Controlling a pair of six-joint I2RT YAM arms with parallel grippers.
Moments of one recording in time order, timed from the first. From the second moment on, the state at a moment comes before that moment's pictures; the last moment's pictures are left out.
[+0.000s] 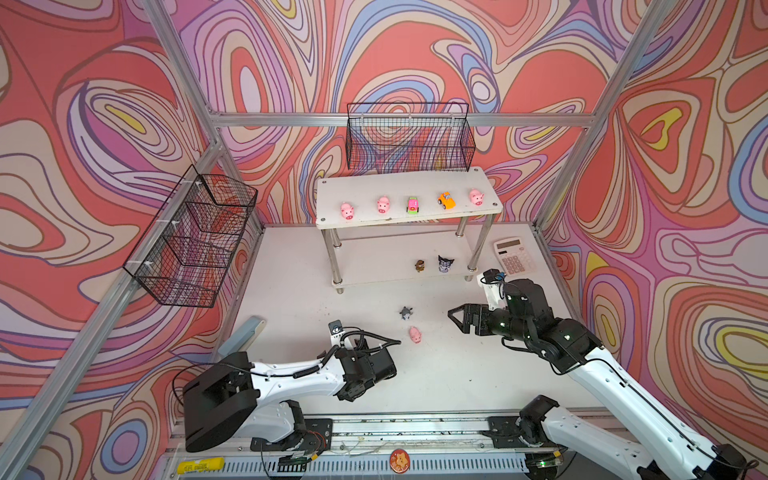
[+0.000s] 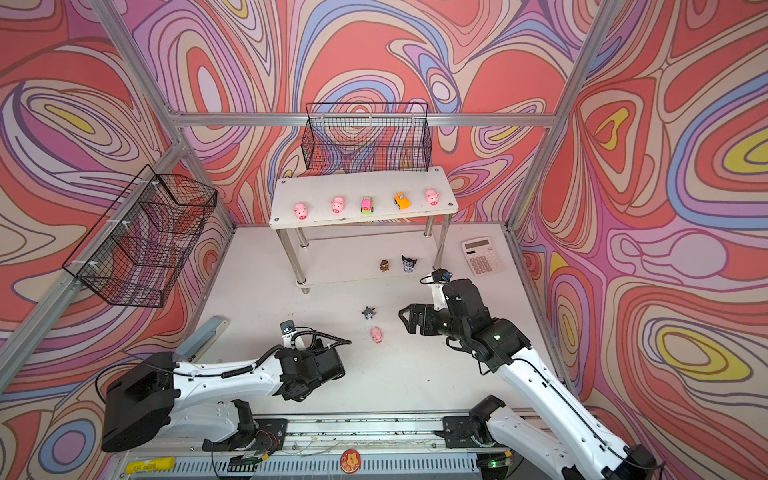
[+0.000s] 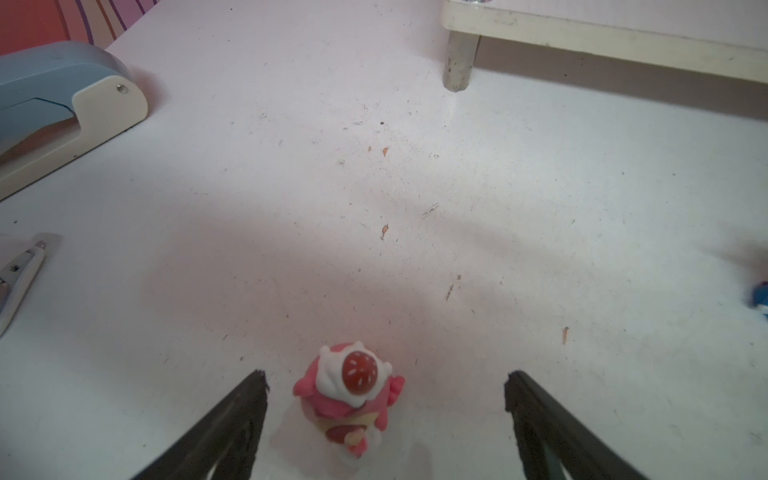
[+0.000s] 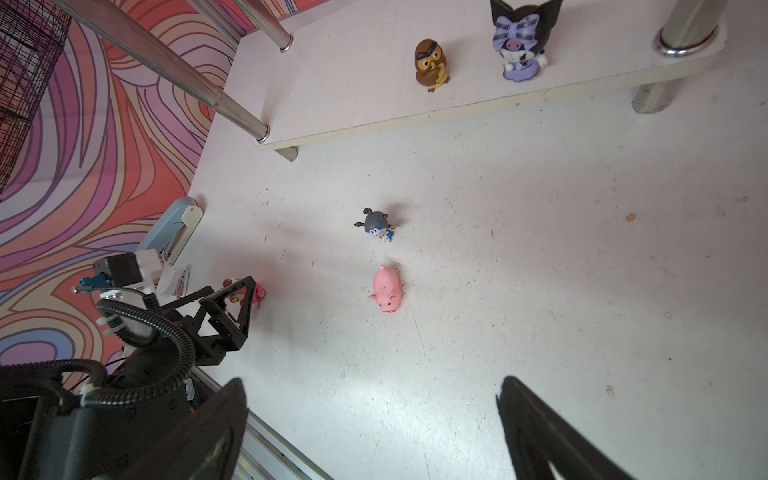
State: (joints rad) left arm -1.10 1.37 0.60 -0.73 -0.87 -1.49; right arm 0.52 0.88 0.89 -0.70 -0.20 0.48
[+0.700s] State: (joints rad) left arm -1.09 1.49 0.54 -0.61 -0.85 -1.53; right arm 0.52 0.89 0.92 -0.72 -0.18 0.46
